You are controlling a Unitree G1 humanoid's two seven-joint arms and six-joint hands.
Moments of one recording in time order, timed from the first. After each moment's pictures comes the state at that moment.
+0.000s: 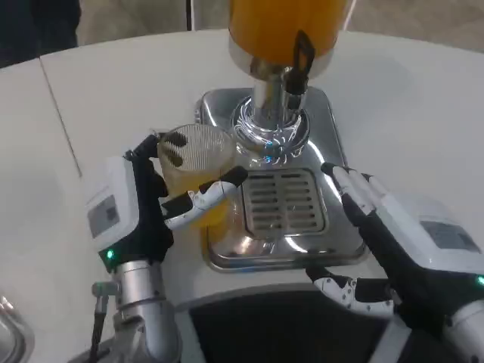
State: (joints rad) left arm -0.63 0.19 -0.24 0.75 0.56 -0.26 0.92; right arm -0.05 -0.24 0.15 -0.68 -1.02 0.25 0.48
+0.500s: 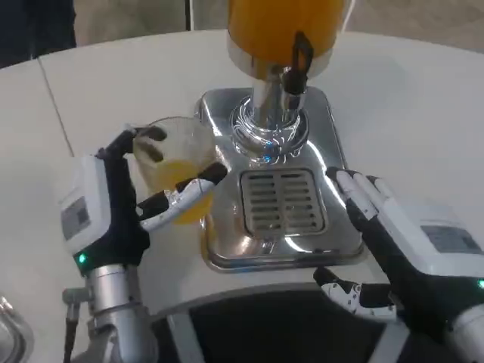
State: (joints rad) left arm -0.51 0.24 -0.17 0.54 0.56 -0.26 0.84; right arm -0.03 -0.25 0.16 -0.68 -1.09 0.24 0.48
